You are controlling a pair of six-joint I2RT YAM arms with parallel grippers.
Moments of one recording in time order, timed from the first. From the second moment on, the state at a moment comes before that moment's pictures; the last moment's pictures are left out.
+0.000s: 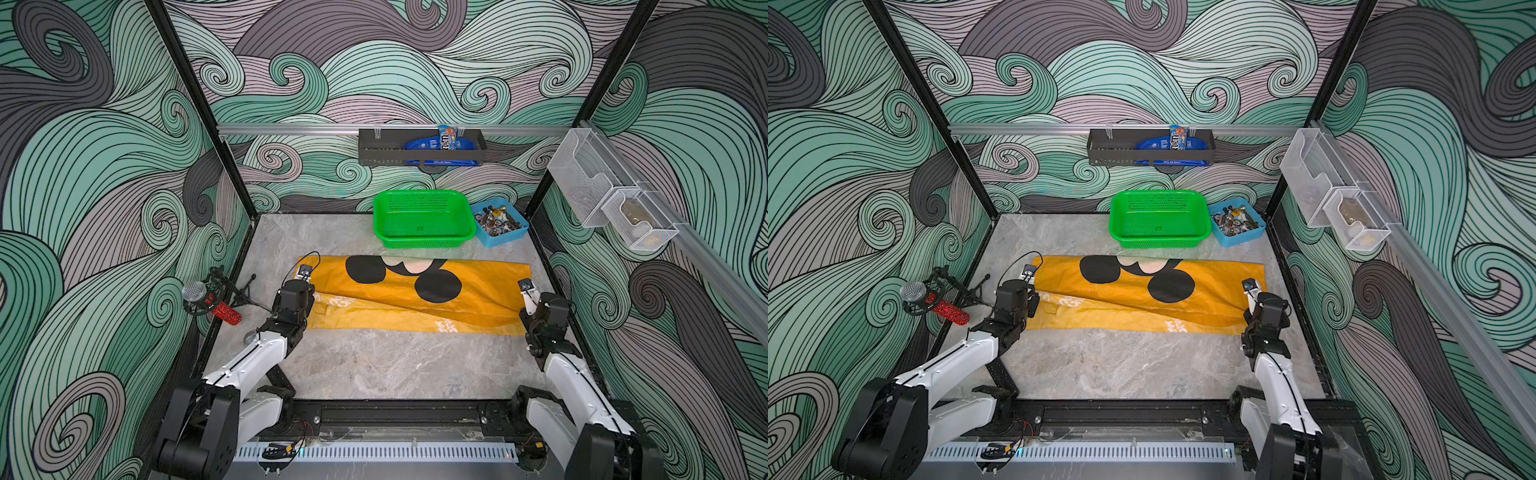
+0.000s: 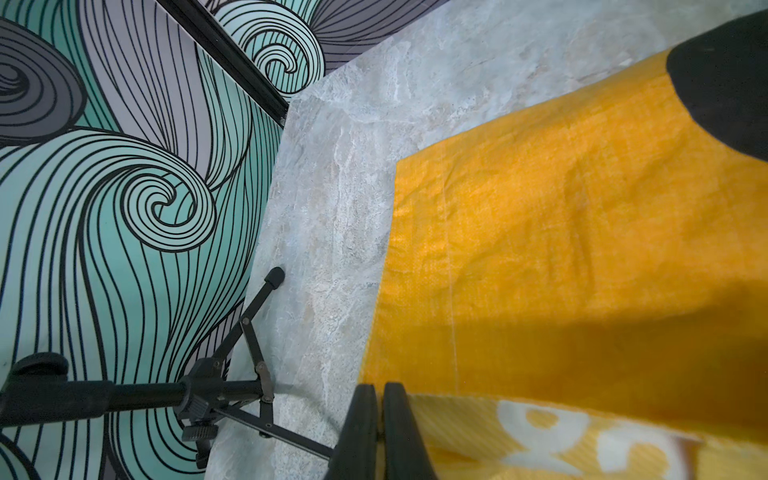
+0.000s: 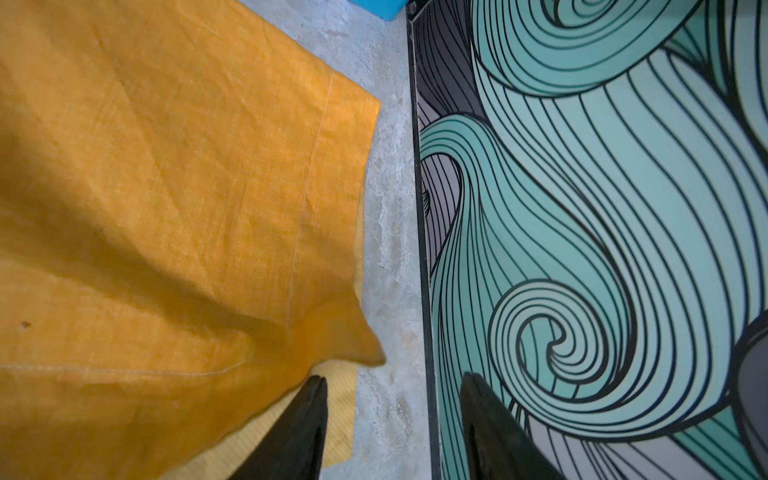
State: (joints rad) left arm -0.19 1.11 0.42 0.10 -0.51 0.27; right arm -0.21 0.90 0.37 -0.08 0.35 -0.67
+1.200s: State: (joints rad) left arm -0.25 1.26 0.66 -0.38 -0.02 -0.63; right arm 0.61 1.47 0.65 -0.04 -0.19 -0.55
